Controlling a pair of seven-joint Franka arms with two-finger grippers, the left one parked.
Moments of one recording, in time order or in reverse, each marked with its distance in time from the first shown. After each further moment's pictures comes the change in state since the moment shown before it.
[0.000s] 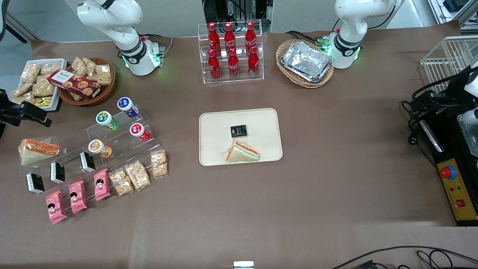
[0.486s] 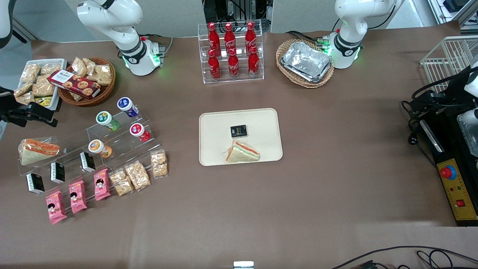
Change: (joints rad) arm 0.015 0.002 0.003 -0.006 0.000 -0.002 0.000
